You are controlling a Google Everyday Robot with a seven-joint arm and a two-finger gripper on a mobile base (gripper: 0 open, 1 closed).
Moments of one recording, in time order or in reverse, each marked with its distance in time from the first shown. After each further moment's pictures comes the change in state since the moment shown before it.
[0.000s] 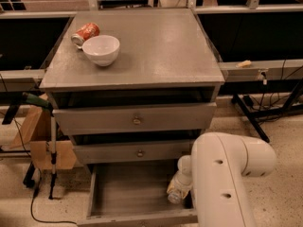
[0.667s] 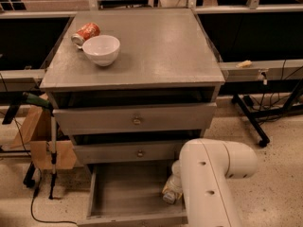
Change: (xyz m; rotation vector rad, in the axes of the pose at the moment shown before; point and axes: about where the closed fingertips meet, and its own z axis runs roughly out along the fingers) arm -0.014 0.013 0.051 -0.005 -0.020 0.045
